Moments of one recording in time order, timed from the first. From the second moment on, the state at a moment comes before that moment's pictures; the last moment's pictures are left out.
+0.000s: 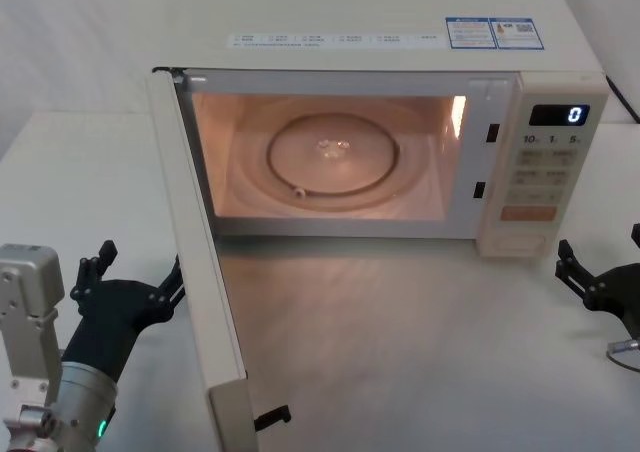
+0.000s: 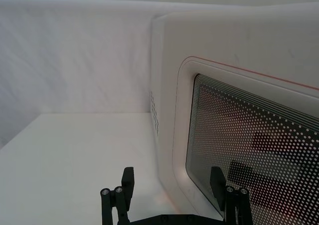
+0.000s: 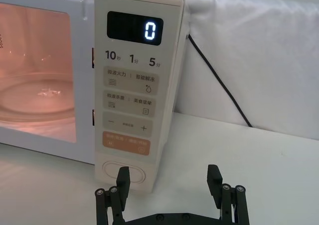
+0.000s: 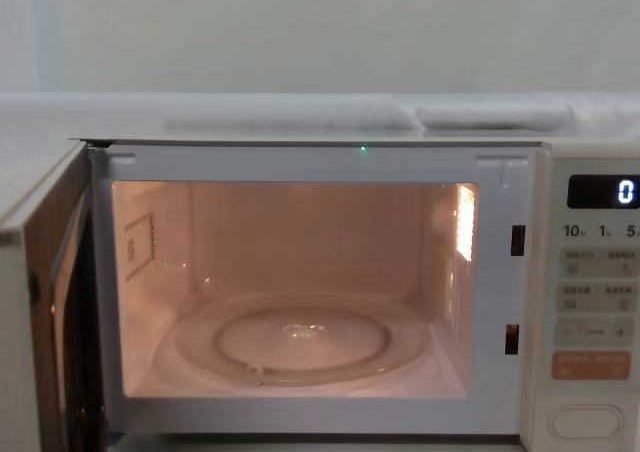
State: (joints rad) left arm 0.27 0.24 0.04 -1.85 -0.25 -0.02 -0.02; right arm -0.14 0.17 -0.05 -1.74 0.03 0.00 0.11
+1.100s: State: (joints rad) left arm 0.27 0.24 0.04 -1.85 -0.25 -0.02 -0.02; right arm -0.14 0.17 -0.05 -1.74 0.03 0.00 0.11
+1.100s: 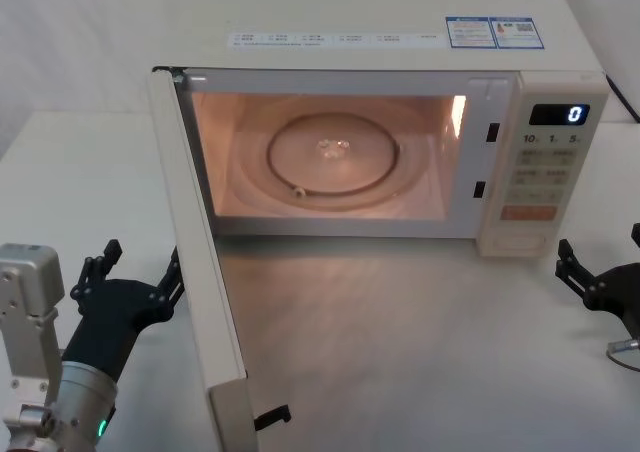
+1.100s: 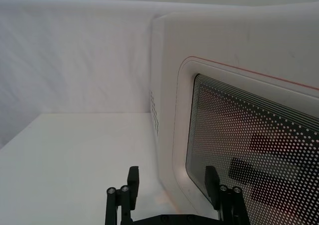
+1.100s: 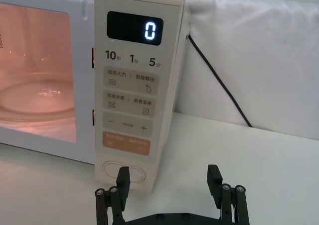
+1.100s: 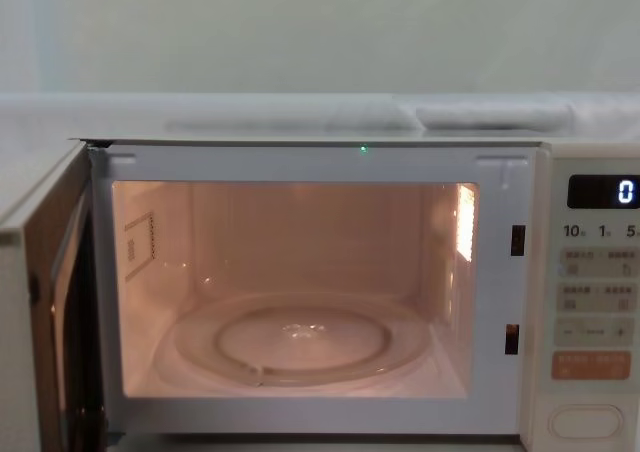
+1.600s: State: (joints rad) left arm 0.27 0.24 0.04 -1.85 -0.25 -0.02 -0.02; right arm -0.14 0.17 -0.05 -1.74 0.03 0.00 0.11
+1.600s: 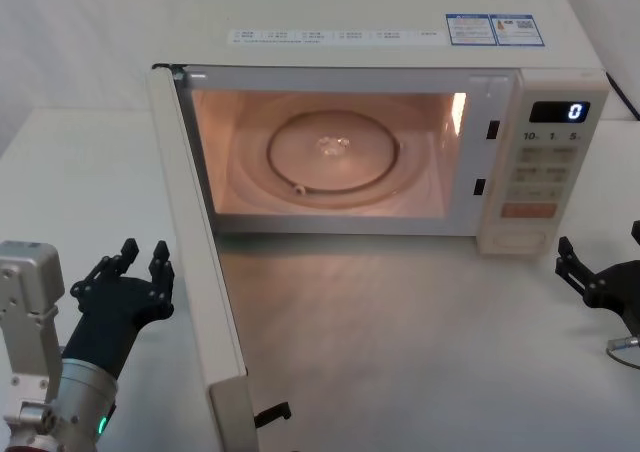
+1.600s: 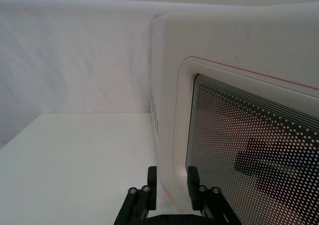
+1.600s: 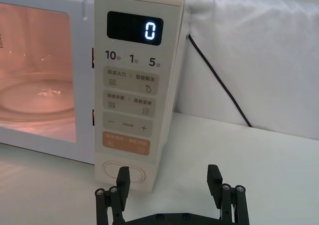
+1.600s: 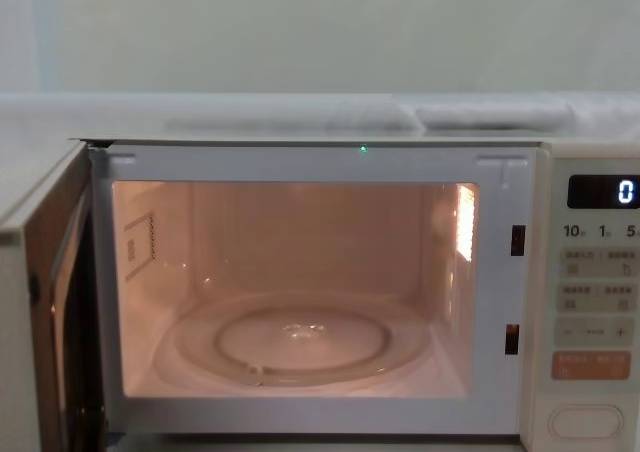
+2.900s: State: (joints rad) left arm 0.28 0.23 -0.03 -1.88 -0.30 0.03 -0.10; right arm -0.14 0.17 -0.05 -1.74 0.03 0.00 0.11
